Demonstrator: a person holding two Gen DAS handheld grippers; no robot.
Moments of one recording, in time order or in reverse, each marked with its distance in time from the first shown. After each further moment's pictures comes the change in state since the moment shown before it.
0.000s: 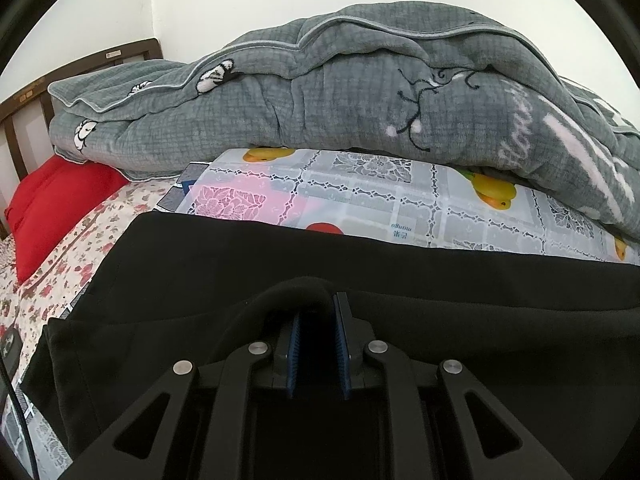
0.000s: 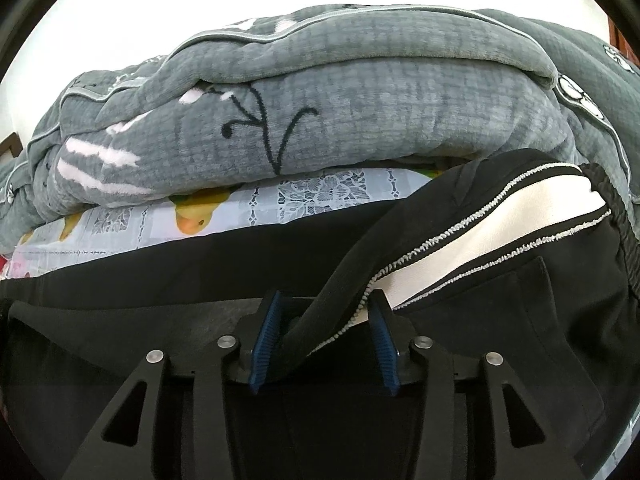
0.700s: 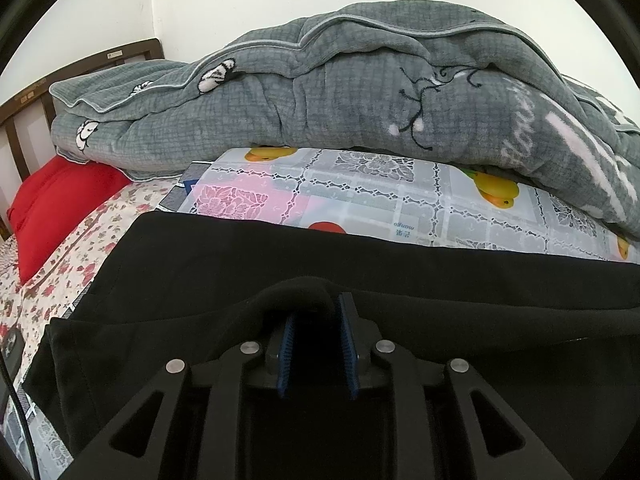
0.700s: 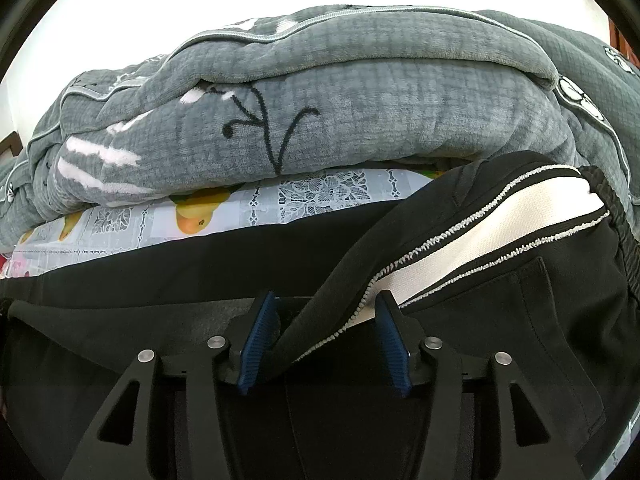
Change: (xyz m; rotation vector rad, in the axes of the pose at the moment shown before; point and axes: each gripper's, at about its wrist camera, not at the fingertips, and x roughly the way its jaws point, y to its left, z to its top) left arm 0.000 0.002 -0.002 0.002 0.000 0.005; right arm 0.000 0.001 0.003 0.000 0.003 -0.002
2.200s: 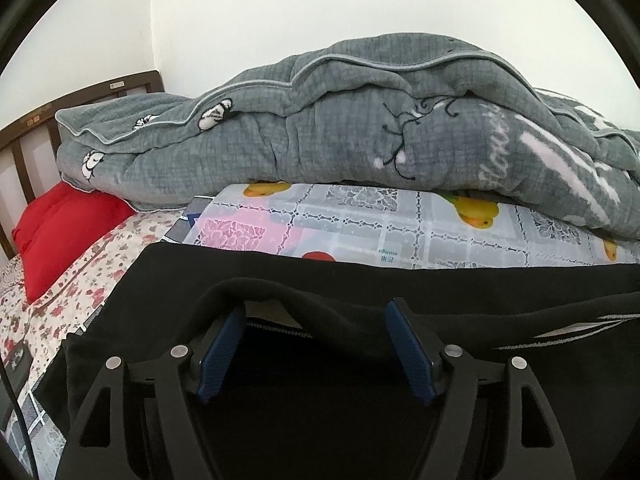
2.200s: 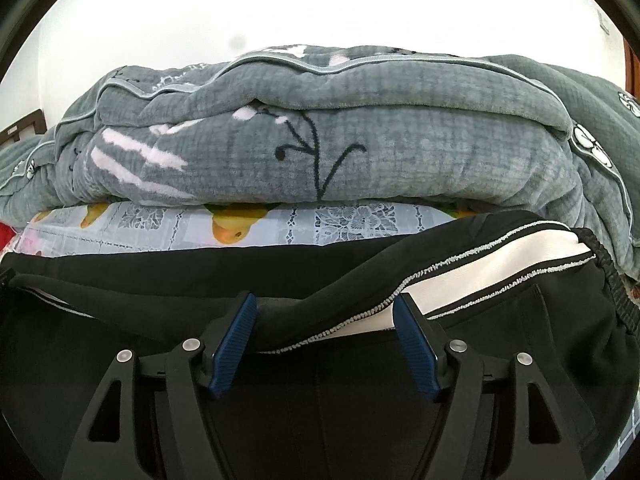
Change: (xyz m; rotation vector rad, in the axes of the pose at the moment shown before) left arm -0.028 -0.001 -0.004 0.049 -0.175 -0.057; right arm -0.021 0.022 0.000 -0.107 -0.095 0.028
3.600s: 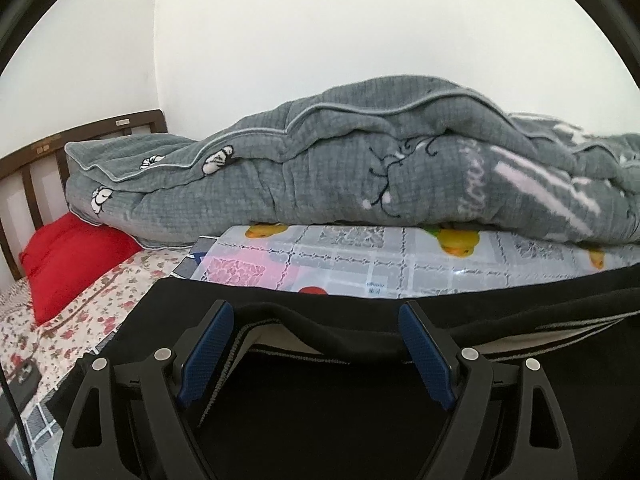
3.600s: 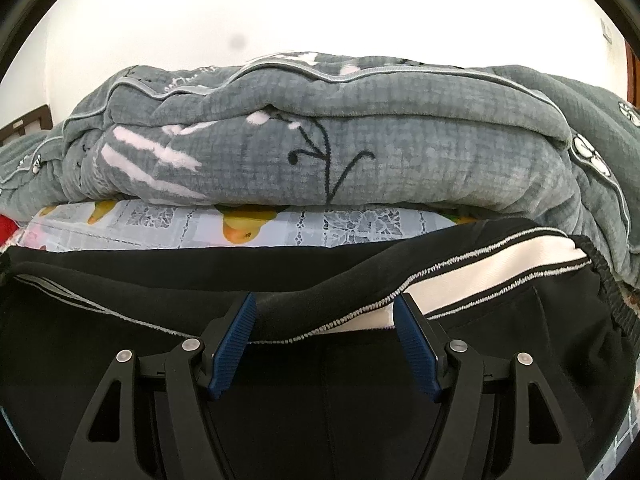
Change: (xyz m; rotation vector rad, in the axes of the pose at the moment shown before) left arm -0.029 -0.006 -0.003 0.021 -0.164 -0.005; right arm -0.008 0.005 -0.005 -0.020 -0.023 0.011
